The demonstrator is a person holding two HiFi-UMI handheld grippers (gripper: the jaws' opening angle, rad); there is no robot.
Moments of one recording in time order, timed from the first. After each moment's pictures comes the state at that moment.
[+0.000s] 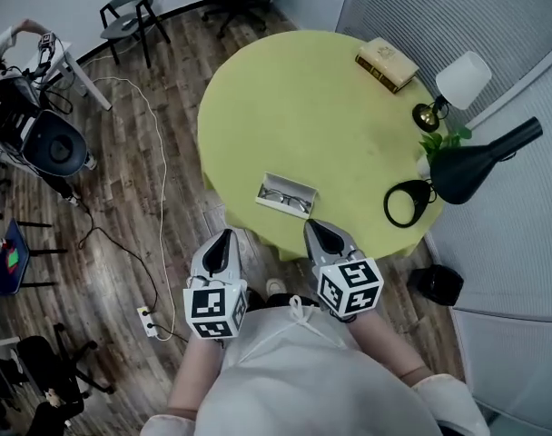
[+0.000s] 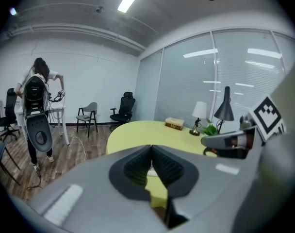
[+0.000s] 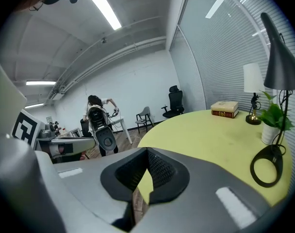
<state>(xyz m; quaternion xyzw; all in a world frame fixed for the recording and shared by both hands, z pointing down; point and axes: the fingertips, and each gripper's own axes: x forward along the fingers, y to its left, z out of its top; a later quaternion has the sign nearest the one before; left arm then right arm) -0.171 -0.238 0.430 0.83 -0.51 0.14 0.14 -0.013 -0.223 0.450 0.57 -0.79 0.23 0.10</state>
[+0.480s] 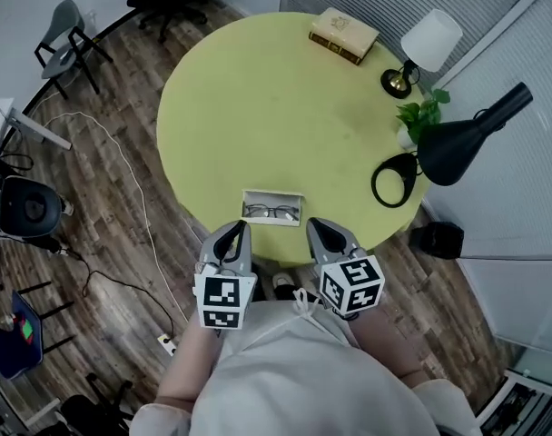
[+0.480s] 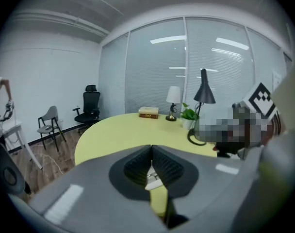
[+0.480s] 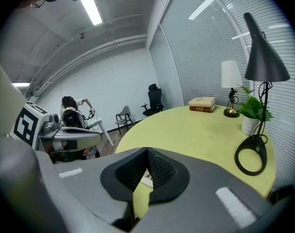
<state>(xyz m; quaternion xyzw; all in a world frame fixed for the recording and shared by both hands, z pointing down) -0.086 -0.326 0.446 0.91 -0.32 0.24 0.09 0.032 -0.269 0.467 0.66 -0.70 0.28 0.10</state>
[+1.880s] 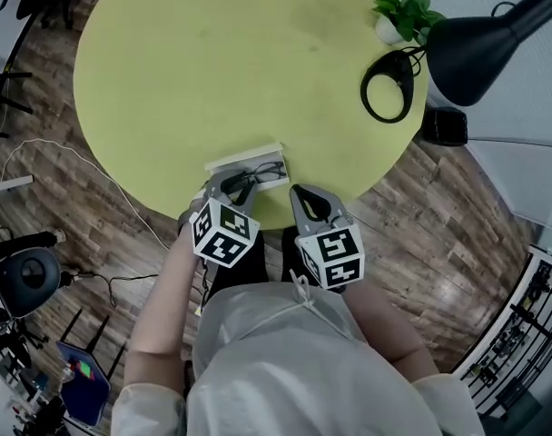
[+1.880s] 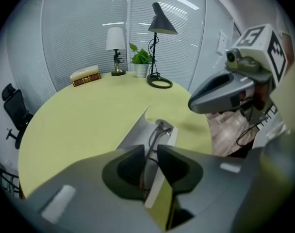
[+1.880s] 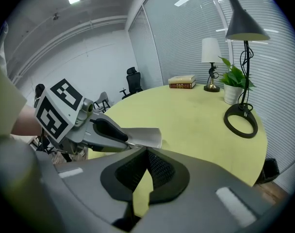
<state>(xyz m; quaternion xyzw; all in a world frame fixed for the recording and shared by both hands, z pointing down) 0.016 -0.342 0.643 0.87 0.05 0.48 -0.02 0.060 -0.275 0.603 0.71 -0.58 0.37 0.15</state>
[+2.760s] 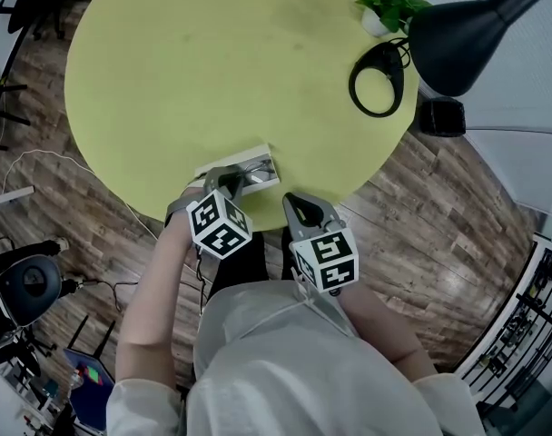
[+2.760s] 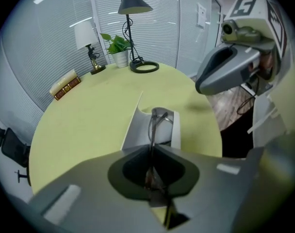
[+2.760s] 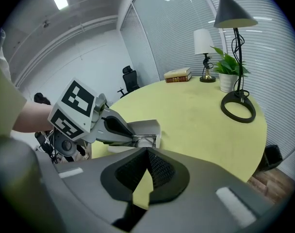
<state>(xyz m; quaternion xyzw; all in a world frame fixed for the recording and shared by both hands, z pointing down) 0.021 -0.341 0.669 0.82 0.12 0.54 -0.14 0.055 -0.255 0.615 0.70 -0.57 0.41 0.13</state>
